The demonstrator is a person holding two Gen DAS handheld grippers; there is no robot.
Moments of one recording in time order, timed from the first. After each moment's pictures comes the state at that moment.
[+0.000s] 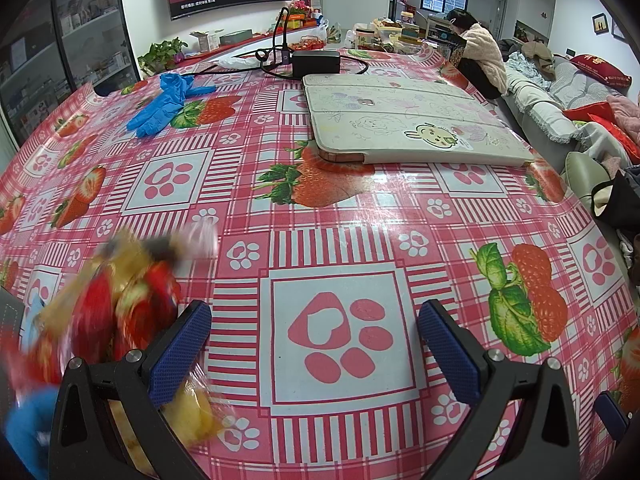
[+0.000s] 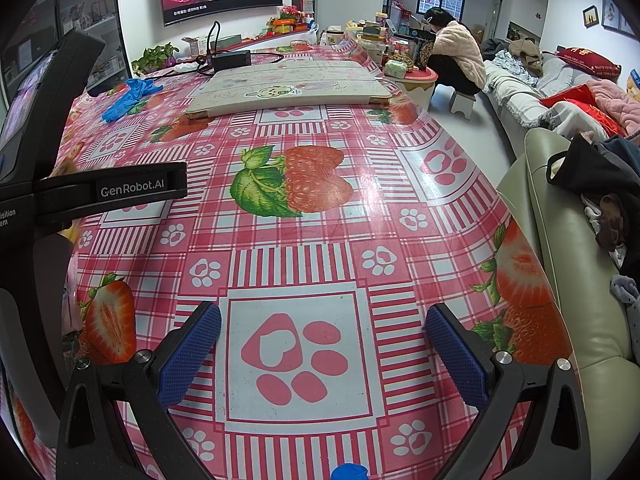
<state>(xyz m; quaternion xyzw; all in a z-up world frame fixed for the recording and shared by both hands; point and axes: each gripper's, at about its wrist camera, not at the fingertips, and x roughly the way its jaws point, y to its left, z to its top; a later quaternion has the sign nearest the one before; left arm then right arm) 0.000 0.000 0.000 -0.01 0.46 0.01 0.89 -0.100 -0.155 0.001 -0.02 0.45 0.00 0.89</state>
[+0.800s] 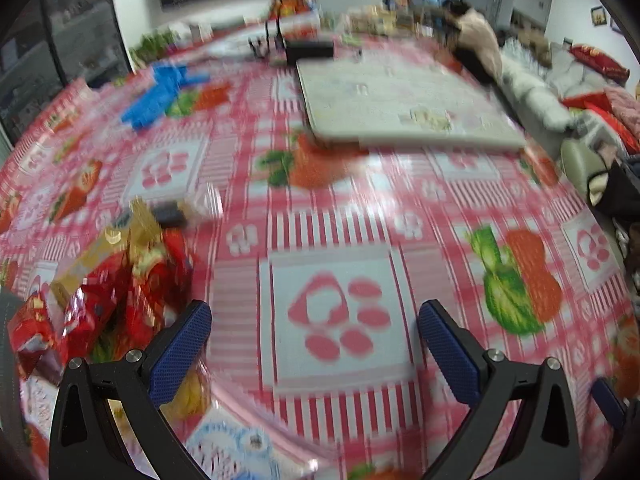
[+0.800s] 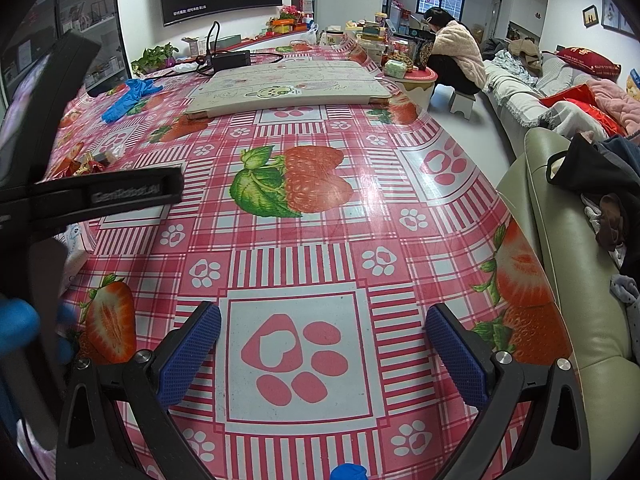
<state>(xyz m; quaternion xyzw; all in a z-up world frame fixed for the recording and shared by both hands) -0.002 0.000 0.003 0.00 0.50 -0.01 0.87 -0.100 -0.155 0.001 -0.02 0.45 0.00 0.89</state>
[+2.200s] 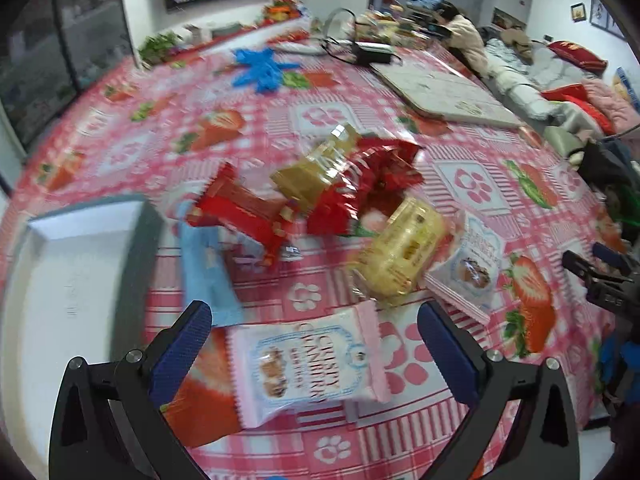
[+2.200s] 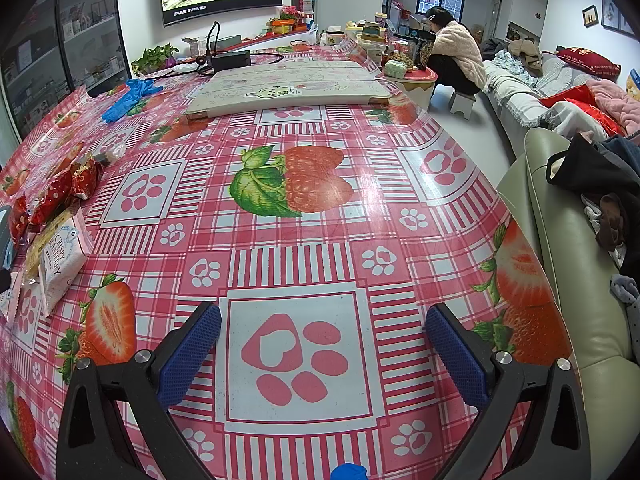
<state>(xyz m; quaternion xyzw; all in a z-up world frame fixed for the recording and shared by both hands) -0.114 0.161 0.025 -0.01 0.48 -0.06 0.87 -0.100 -0.155 0.001 -0.02 0.45 0.00 0.89</state>
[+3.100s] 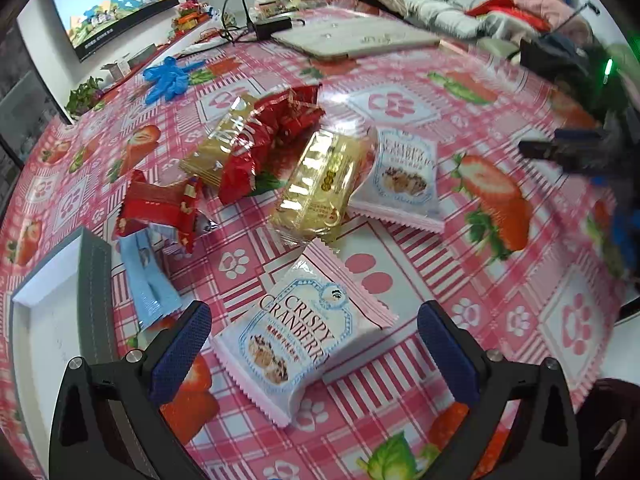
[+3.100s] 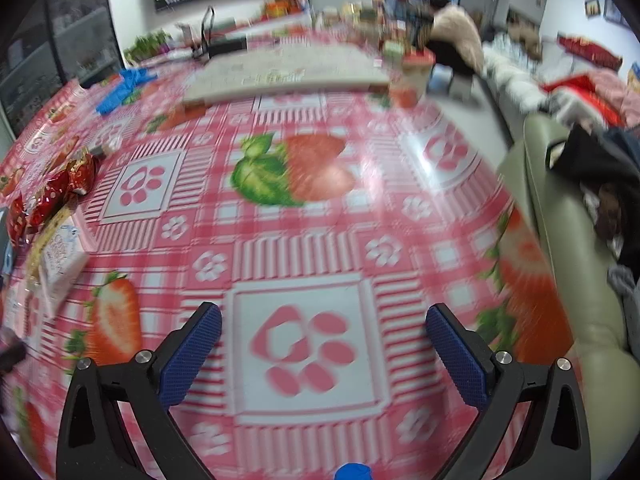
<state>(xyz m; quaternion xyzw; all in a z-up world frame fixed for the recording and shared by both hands) -0.137 0.119 0.007 0.15 0.50 -0.15 0.84 -0.096 -0.147 0.010 0.00 0.50 0.00 0.87</state>
